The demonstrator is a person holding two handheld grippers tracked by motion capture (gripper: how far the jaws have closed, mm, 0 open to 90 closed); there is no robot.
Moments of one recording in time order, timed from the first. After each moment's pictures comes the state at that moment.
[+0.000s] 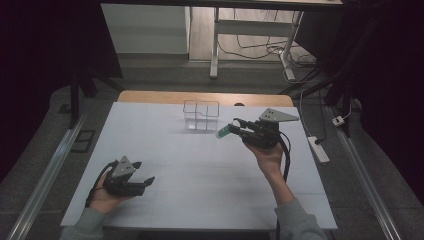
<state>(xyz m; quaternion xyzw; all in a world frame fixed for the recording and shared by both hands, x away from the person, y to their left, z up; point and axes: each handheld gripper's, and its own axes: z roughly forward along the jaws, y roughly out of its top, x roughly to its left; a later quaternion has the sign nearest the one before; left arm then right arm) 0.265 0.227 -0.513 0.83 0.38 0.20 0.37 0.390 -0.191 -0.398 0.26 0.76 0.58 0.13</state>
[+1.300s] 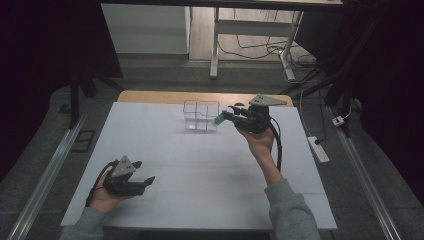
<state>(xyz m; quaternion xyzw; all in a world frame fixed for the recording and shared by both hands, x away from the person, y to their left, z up) 0.266 0.226 -0.513 0.83 0.37 0.20 0.38 0.434 -0.168 -0.394 0.28 0.76 0.57 0.15</state>
